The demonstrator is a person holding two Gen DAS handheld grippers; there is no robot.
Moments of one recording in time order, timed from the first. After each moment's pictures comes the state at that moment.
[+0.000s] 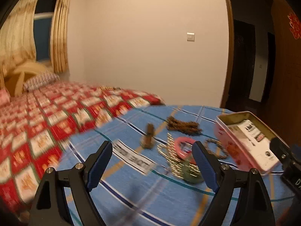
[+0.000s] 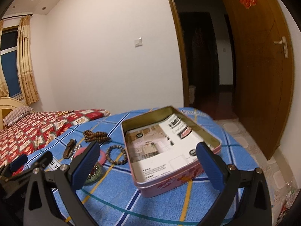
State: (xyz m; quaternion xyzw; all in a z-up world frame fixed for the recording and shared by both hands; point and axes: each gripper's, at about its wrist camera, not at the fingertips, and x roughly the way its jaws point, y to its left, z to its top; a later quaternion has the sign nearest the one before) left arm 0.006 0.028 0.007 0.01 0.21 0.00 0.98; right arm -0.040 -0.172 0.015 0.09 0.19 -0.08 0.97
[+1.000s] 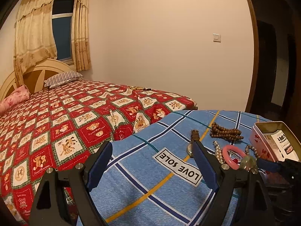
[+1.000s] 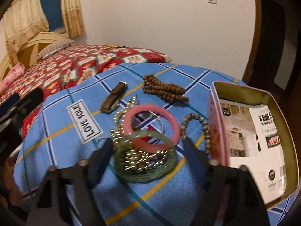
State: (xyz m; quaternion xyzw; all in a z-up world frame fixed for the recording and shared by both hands) left arm 0.025 0.082 0.003 0.00 0.22 0.08 0.97; right arm 0.054 -0.090 -0.023 -0.04 0.37 0.14 0.92
